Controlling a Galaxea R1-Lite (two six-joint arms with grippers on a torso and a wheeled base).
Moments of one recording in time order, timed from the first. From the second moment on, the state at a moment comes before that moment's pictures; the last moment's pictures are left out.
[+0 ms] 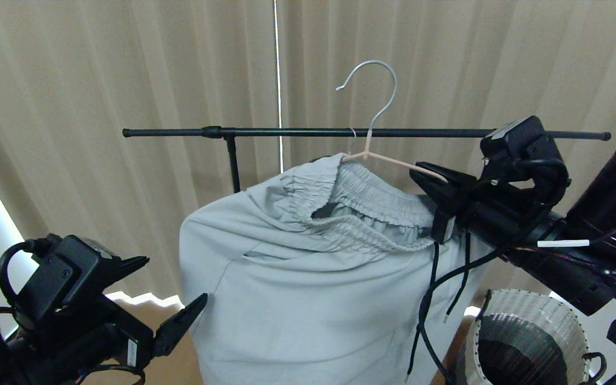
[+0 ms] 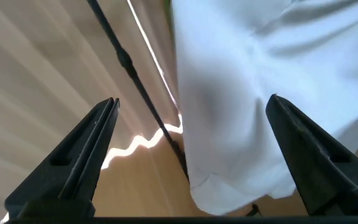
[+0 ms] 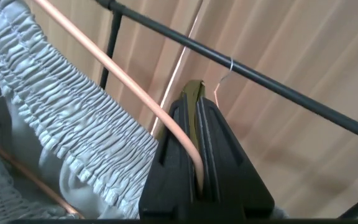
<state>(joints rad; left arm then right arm) -0.50 1.26 -0.24 -0.77 0.14 0.25 0.58 1.60 -0.64 -1.07 -0.09 -0.28</state>
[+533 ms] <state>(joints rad) -0.46 1.31 -0.28 -0.77 0.06 0.21 0.59 1.55 -0.64 -1.07 -0.03 -0.27</state>
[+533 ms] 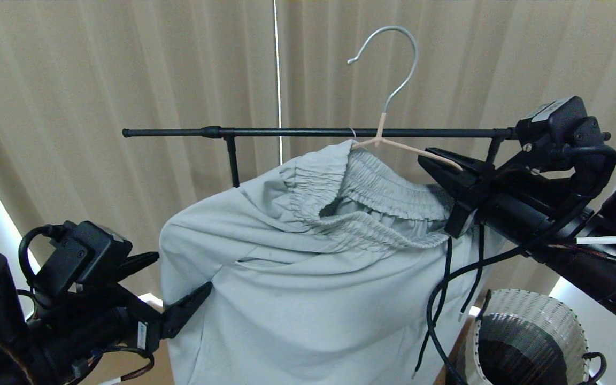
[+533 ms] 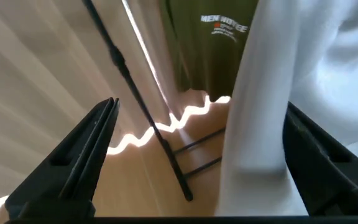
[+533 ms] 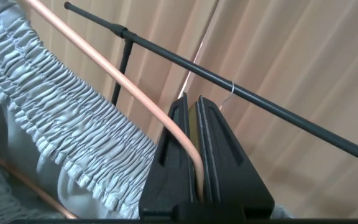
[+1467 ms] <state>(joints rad) -0.16 1.35 -0.22 -0.77 0.06 0.36 0.48 1.54 -0.64 -1.07 -0.04 -0.28</state>
